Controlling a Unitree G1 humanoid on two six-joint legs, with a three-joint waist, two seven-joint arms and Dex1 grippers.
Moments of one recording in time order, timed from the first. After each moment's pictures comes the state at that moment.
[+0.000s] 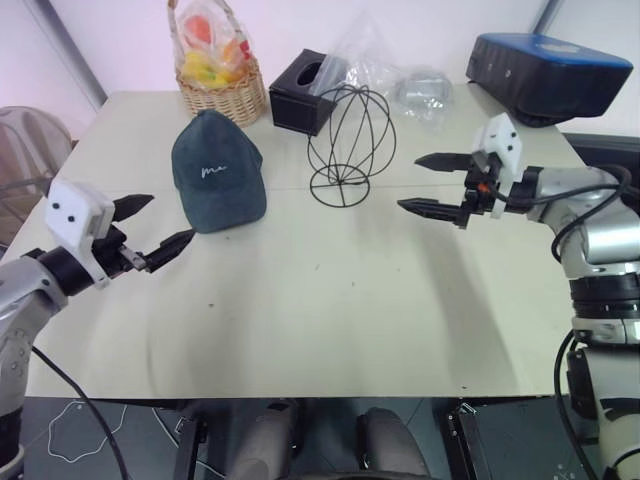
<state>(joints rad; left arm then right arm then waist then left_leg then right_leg) -0.06 0.84 0.47 -0.41 -0.58 0.56 -0.72 -0.76 -0.75 -0.02 0.20 0.35 0.40 1.16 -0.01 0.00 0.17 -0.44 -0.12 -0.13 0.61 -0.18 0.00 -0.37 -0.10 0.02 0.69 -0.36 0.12</state>
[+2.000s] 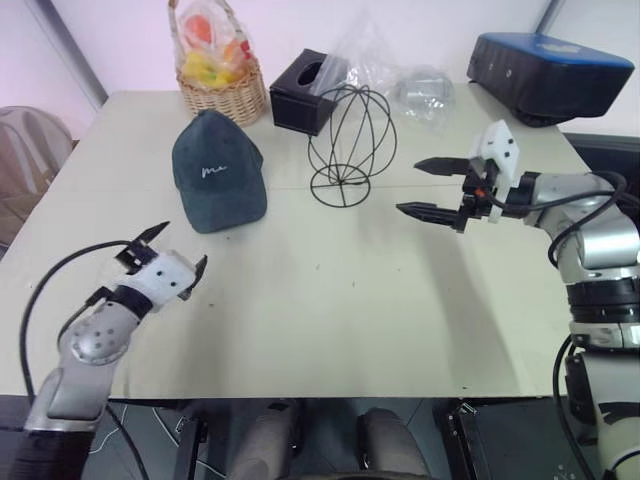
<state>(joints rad) 0.01 0.65 0.11 -0.10 0.25 -0.13 -0.30 -0.73 -0.74 -0.02 0.19 0.35 0.38 1.14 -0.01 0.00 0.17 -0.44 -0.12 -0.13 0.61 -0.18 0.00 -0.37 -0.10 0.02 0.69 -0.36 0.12</state>
